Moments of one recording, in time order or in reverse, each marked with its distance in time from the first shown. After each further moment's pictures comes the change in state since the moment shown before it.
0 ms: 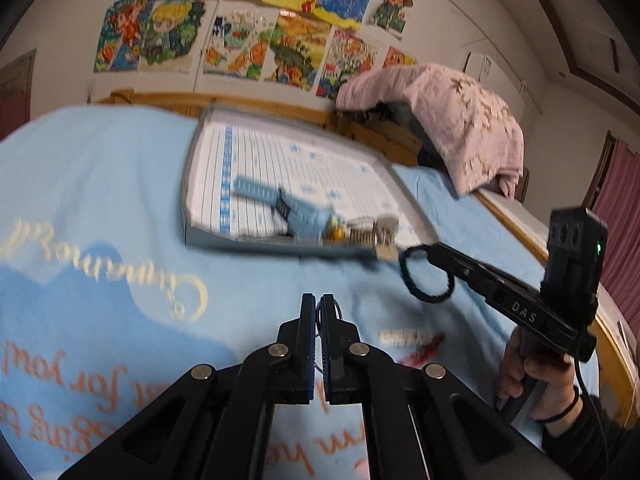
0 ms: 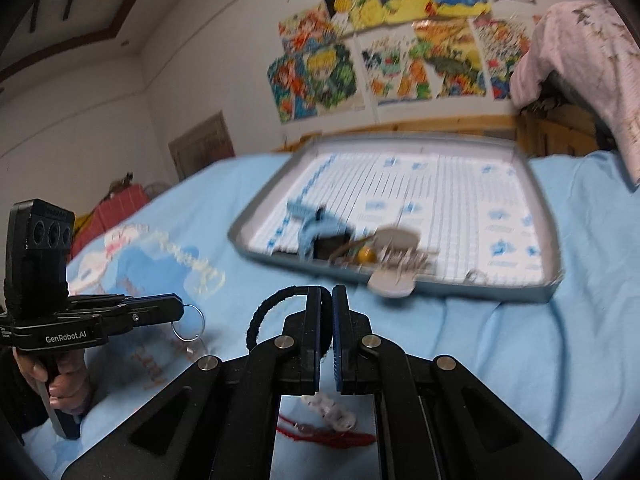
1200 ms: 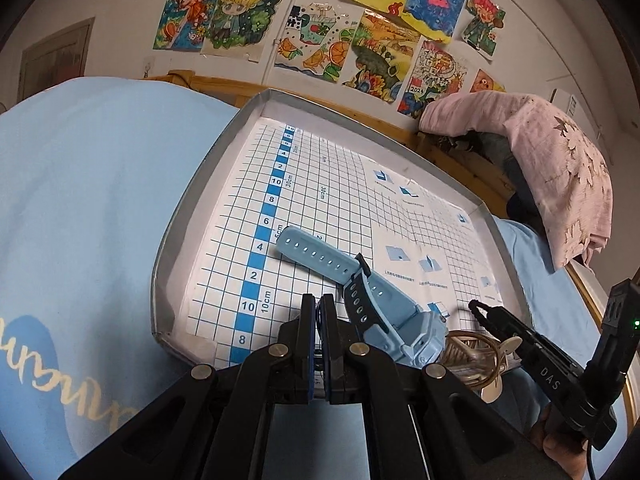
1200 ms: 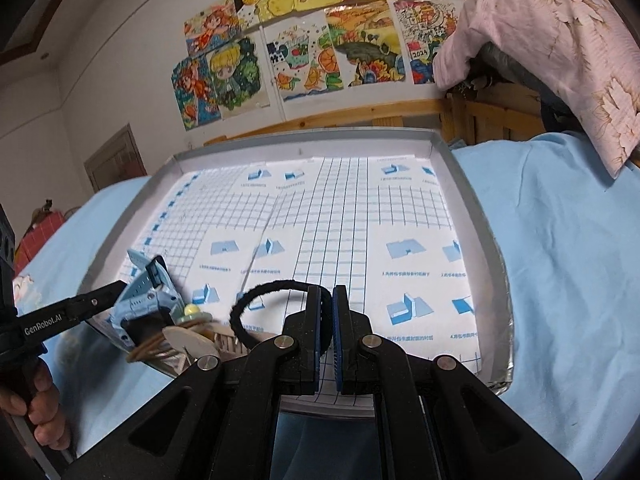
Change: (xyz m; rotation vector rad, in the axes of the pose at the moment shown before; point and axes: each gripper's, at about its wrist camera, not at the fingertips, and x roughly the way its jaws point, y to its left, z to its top) left arm 0.120 0.033 0.046 -0.191 -0.036 0.217; right arm 0.090 -0.079 0.035 0.100 0.041 -0.275
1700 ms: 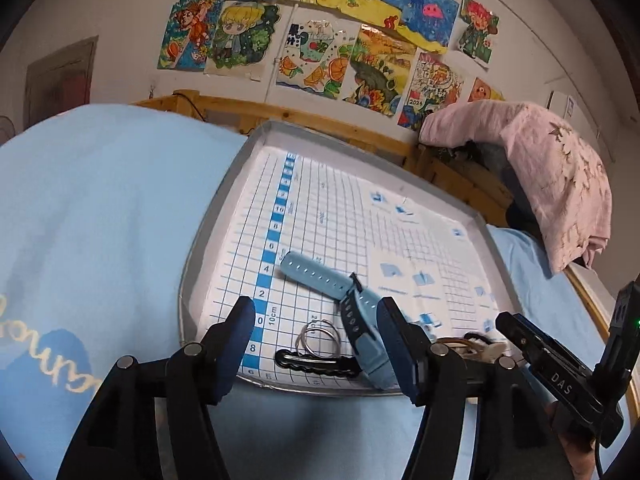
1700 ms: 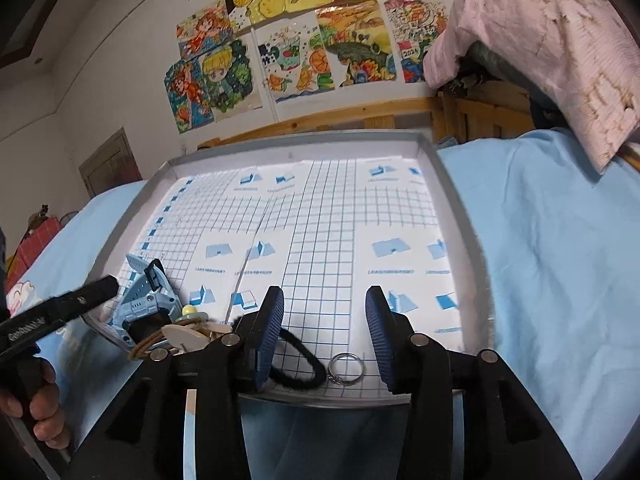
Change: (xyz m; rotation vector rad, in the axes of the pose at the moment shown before) left arm -0.028 -0.007 0.008 0.022 -0.051 0.027; right arm -0.019 -0.006 0.002 0.025 -0.013 -0.025
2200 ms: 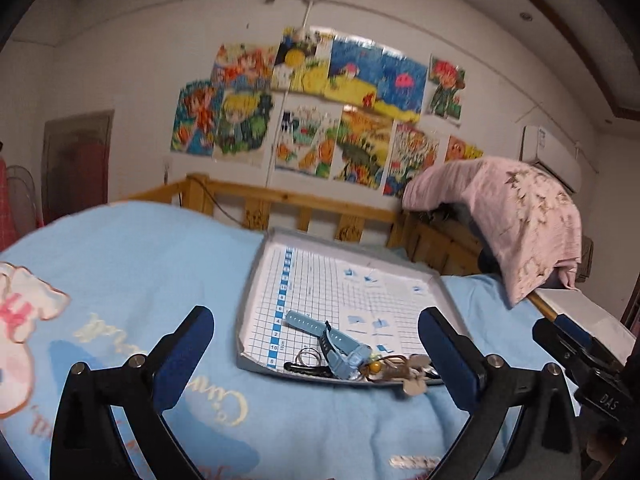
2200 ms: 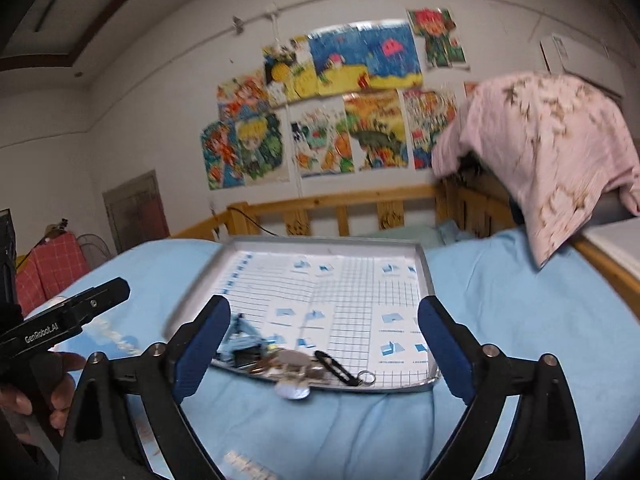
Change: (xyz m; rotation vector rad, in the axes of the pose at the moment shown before) left arm -0.150 -0.023 -0.005 0.076 -0.277 0.029; right arm -0.156 0.033 0.018 -0.095 -0.256 0.029
